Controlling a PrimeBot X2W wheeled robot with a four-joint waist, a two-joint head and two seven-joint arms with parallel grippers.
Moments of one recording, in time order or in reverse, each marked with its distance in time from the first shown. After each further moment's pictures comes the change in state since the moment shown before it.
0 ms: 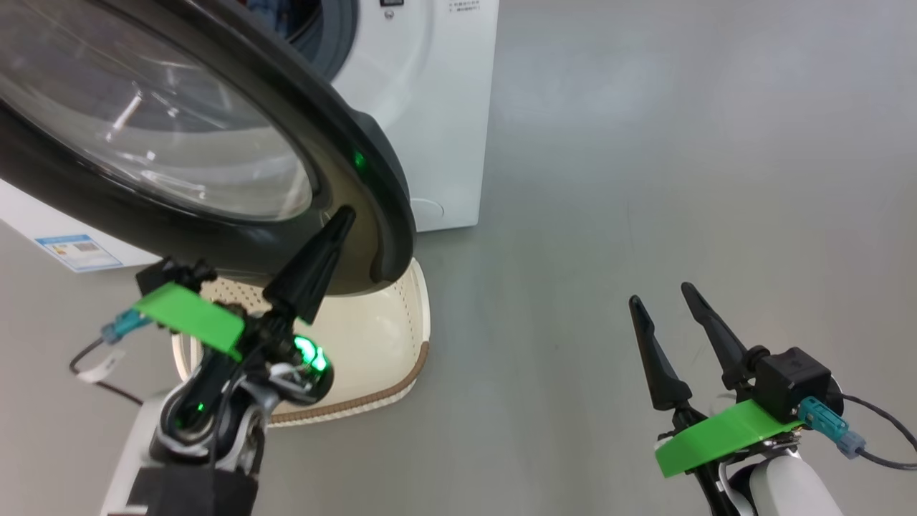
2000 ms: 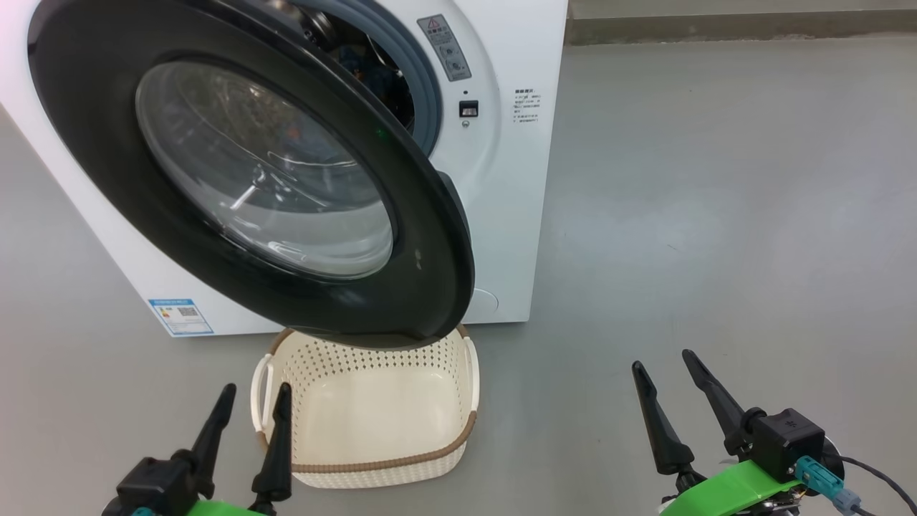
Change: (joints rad) left arm 0.460 0.063 0.034 -0.088 1.500 -0.004 -0.635; right arm 0.144 0.008 -0.002 -0.020 -0.004 0.000 0.000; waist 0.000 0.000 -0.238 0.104
